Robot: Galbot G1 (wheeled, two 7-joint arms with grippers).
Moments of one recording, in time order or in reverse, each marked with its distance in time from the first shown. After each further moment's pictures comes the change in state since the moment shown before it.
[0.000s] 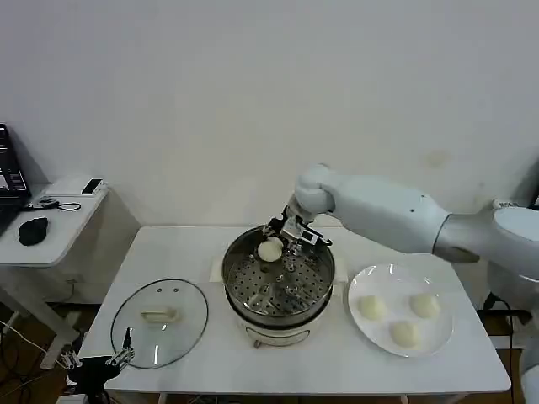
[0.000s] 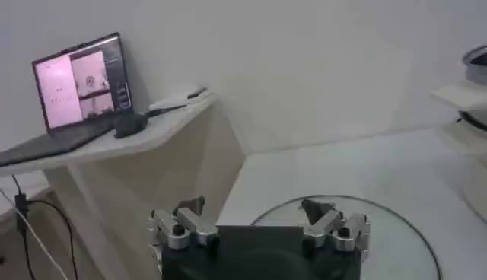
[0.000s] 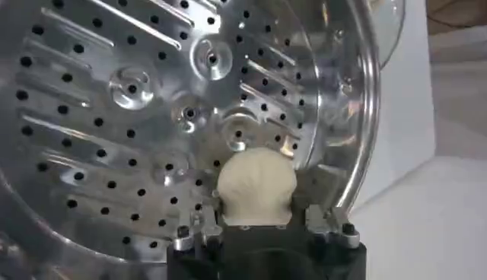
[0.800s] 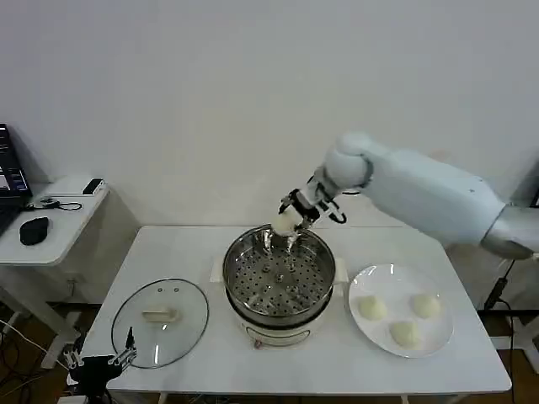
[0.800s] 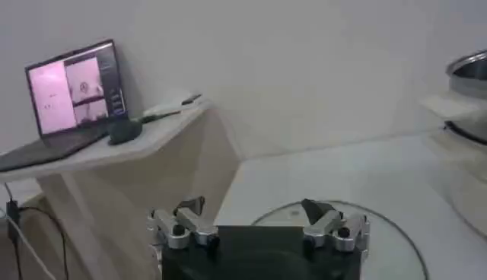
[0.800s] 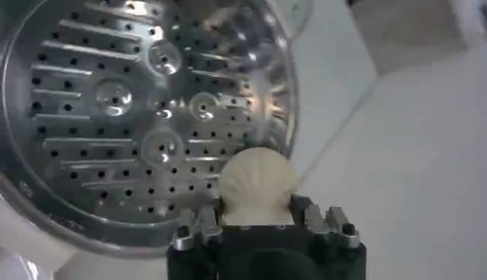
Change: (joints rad) left arm 0.007 0.007 0.006 -0.012 0.002 -0.001 0.005; right arm 0.060 -0.140 0.073 0.138 0.178 -0.232 -0.086
